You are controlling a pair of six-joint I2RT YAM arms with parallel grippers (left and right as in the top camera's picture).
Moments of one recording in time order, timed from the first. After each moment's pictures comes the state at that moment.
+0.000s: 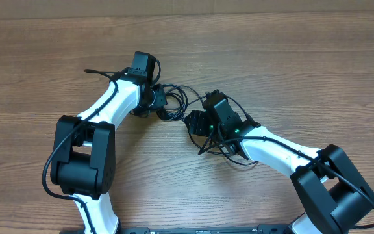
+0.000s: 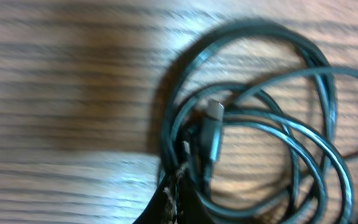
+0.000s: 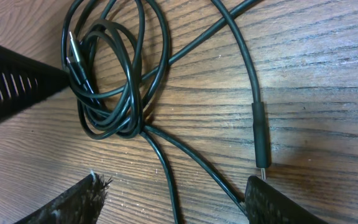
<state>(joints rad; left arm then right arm) -0.24 1.99 1.33 -0.64 0.11 -0.51 0.63 1.74 0.89 -0.05 -0.09 0.78</state>
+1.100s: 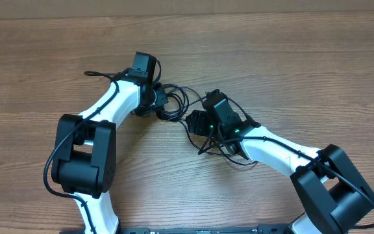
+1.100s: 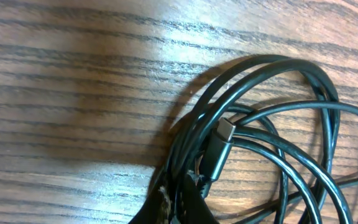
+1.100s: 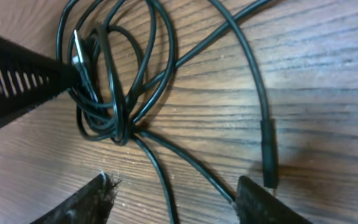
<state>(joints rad) -0.23 2.00 1.32 -0.60 0.12 -0.58 0.63 1.74 0.89 -0.05 -0.09 0.78</state>
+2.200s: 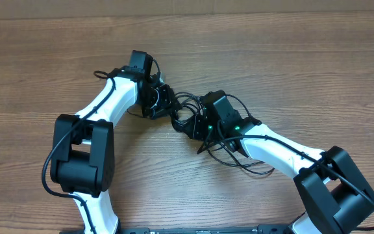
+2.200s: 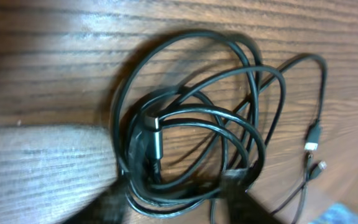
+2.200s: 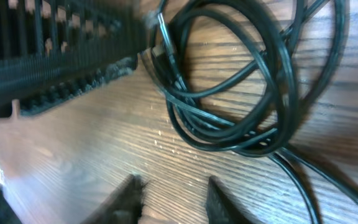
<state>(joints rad) -0.22 2.00 1.36 -0.73 0.53 -0.49 0.63 1.73 0.93 -0.13 -0.33 0.81</state>
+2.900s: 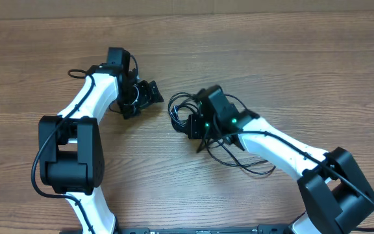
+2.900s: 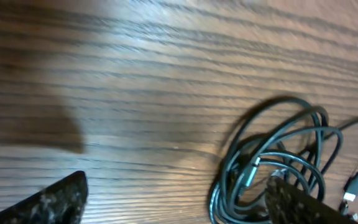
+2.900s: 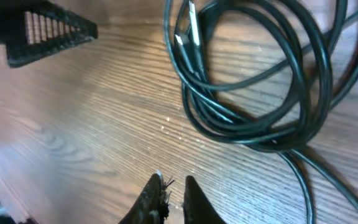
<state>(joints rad) -0.08 2.00 1.39 -0.79 0.38 -0.47 0.64 1.73 1.07 -0.35 -0.34 0.61</state>
